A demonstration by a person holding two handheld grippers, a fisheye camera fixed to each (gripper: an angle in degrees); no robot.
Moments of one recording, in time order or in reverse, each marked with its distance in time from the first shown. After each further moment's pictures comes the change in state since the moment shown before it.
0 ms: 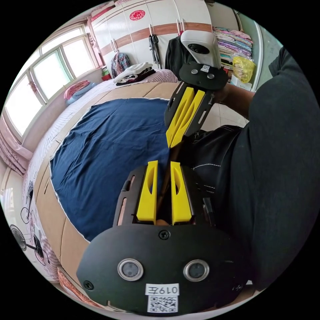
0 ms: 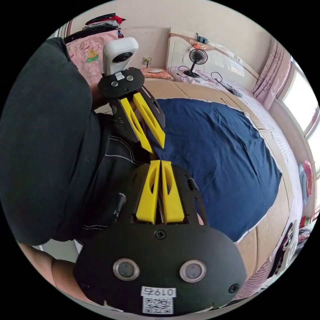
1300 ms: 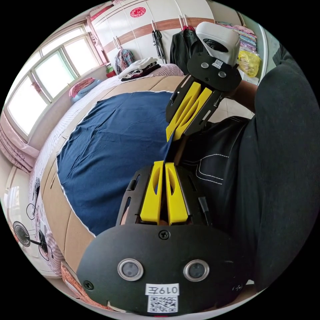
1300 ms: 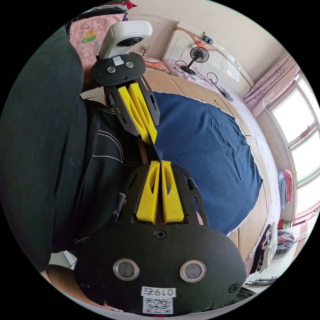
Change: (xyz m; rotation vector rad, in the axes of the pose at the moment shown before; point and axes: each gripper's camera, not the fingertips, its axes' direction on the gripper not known) left arm 0.047 0.015 -0.001 -0.047 -0.070 0.007; right arm -0.095 -0.080 0.036 -0.095 0.217 -0.090
